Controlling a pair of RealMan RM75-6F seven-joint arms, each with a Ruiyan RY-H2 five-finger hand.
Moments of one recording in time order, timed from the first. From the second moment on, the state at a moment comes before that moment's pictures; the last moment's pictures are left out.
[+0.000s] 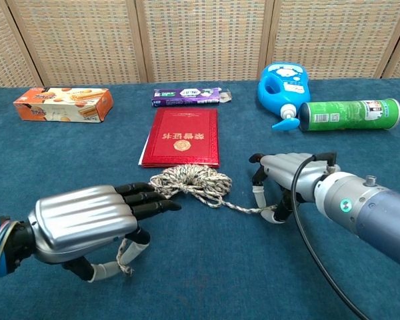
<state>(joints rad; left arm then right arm) -0.63 -1.57 0.09 -1.52 1.63 0.93 0.52 0.75 -1.79 0.16 -1.53 -0.76 1.12 -0.75</state>
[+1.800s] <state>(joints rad) -0.42 -1.25 0.01 -1.26 1.52 1.22 -0.02 0.69 -1.62 0.20 -1.45 -0.75 1.21 -0.82</state>
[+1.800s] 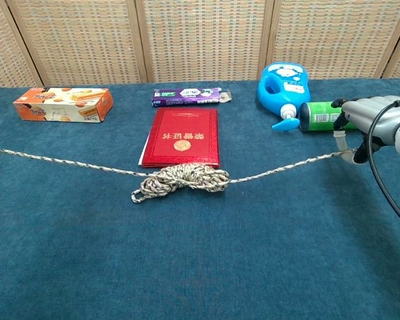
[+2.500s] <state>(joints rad) -0.34 -1.11 -0.03 -1.62 1.47 1.36 -0.08 0.57 -1.50 0.13 -1.50 -1.25 1.34 -0.34</state>
